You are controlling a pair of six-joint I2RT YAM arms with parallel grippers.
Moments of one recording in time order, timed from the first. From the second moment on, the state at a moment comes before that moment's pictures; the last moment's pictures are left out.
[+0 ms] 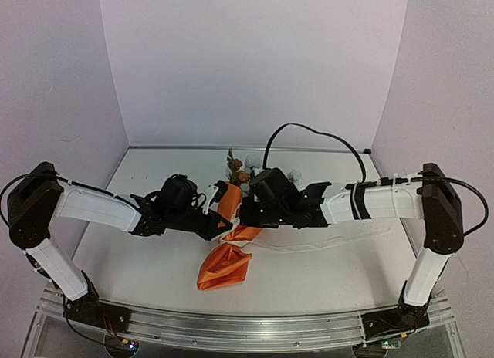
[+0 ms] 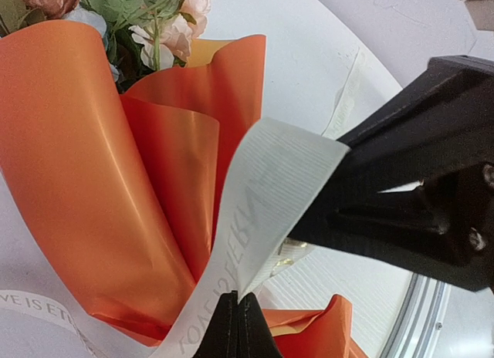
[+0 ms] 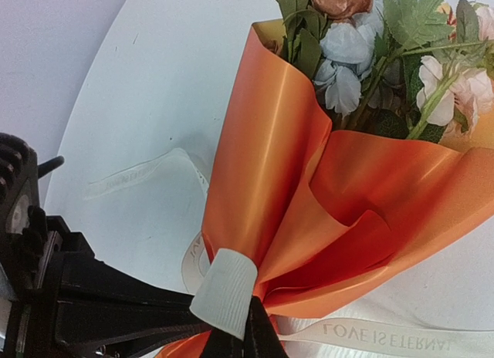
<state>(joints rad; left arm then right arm) -0.85 1.61 0.79 0.22 0.28 -0.34 1.03 1.83 1.27 -0.16 0.18 0.82</state>
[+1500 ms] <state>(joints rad) -0.90 1.59 0.82 0.16 0.22 -0.21 0.60 1.68 0.84 -0.53 0.38 1.12</state>
